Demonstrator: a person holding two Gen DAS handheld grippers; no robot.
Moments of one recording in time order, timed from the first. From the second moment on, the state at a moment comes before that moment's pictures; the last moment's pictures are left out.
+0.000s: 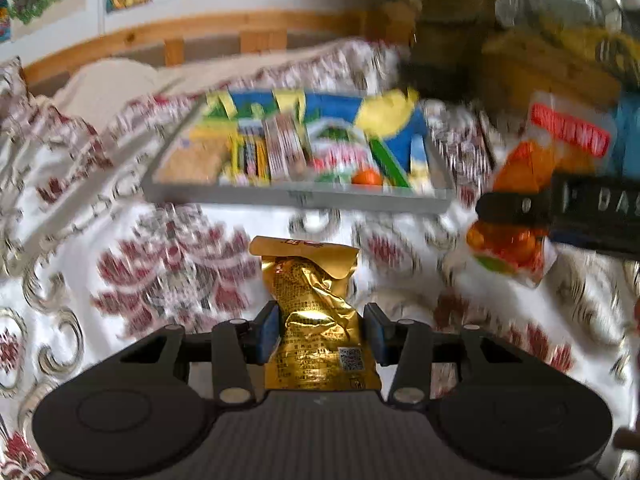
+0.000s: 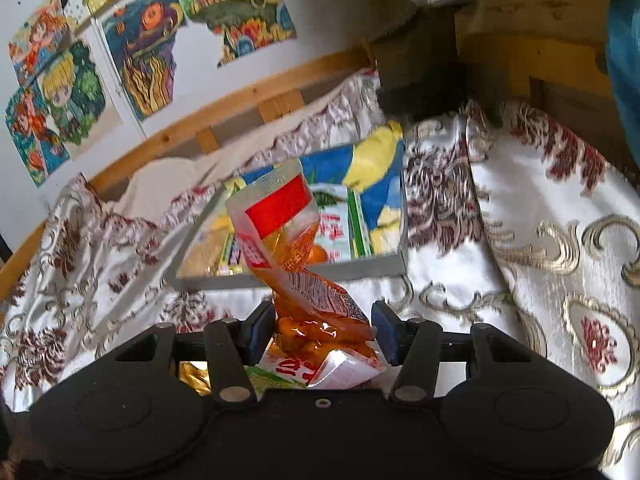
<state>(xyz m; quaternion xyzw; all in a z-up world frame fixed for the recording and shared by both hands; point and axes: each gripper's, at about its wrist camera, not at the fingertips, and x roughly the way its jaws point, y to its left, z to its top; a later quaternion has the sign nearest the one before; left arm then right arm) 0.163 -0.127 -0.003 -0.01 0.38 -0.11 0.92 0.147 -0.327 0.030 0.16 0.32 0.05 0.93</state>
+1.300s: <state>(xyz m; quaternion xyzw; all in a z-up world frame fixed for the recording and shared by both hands) 0.399 -0.175 -0.018 -0.07 0.38 -0.12 0.92 0.288 -0.347 -0.006 0.13 0.30 0.00 0.95</state>
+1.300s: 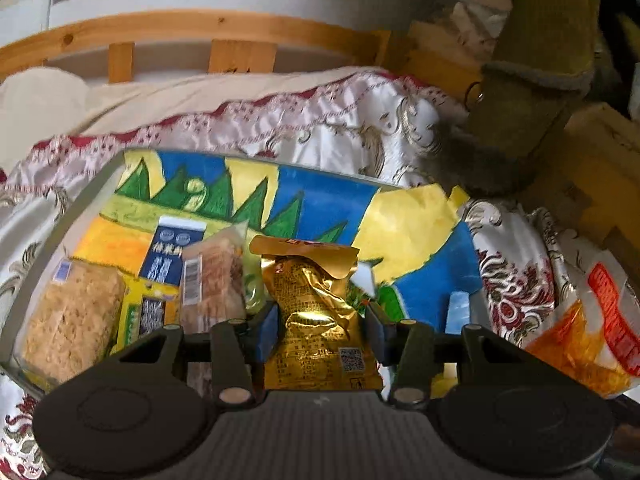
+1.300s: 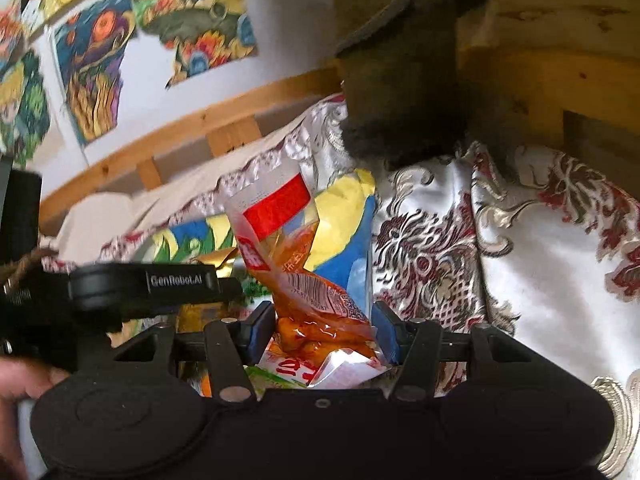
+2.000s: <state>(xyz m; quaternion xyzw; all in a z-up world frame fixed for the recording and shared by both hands) 0.395 -0.170 -0.028 -0.06 0.39 -0.12 0.91 0.292 -0.335 -0.013 0.13 0.31 0.02 0.94</state>
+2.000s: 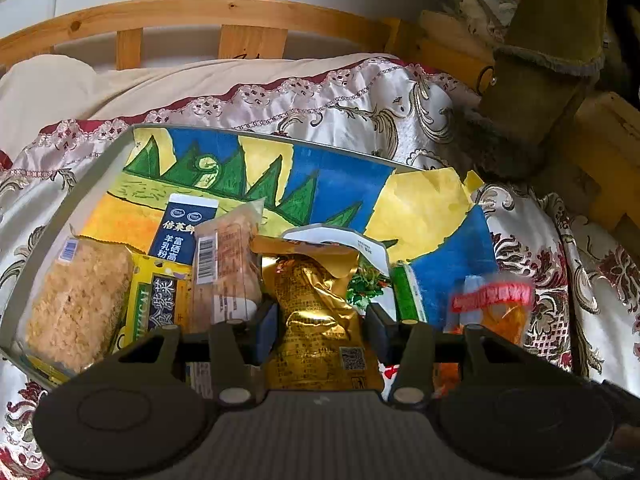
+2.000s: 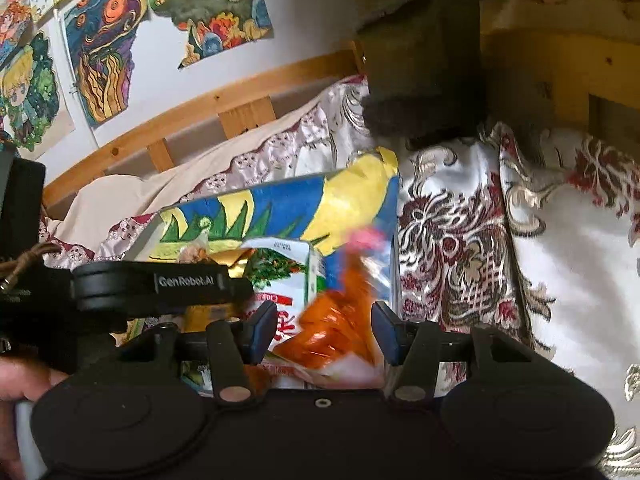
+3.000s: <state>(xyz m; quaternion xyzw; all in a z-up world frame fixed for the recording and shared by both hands) 0.366 -0.150 0.018 -0.06 0.34 -0.09 0.93 0.284 -0.351 0.007 0.12 0.27 0.01 0.95</state>
